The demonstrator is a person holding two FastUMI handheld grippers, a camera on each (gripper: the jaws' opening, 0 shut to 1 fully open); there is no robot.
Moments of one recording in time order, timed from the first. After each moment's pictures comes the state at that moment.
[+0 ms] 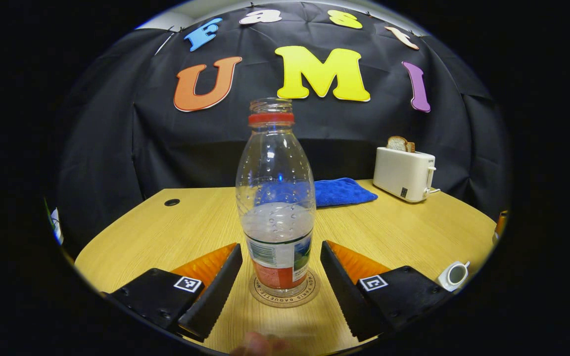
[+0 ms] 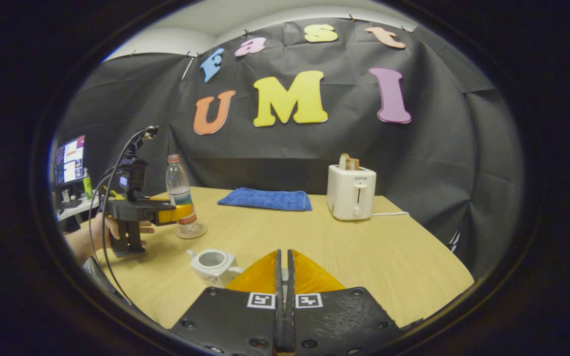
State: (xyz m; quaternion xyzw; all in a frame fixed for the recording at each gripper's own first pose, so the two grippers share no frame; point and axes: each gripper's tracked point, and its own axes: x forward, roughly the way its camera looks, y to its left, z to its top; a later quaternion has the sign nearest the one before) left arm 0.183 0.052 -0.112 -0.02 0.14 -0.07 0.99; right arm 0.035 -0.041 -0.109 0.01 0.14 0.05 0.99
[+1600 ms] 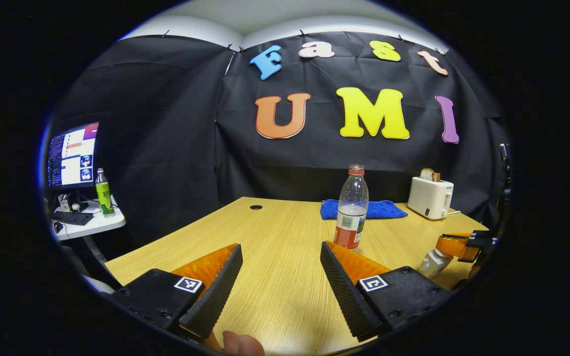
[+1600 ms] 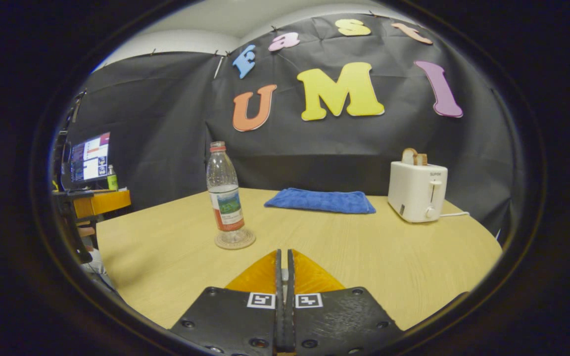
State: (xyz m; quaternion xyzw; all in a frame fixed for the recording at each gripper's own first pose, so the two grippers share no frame) left arm 0.011 0.169 -0.056 -0.04 0.08 0.09 0.99; right arm 0.092 0.081 -0.139 0.01 0.13 0.17 0.98
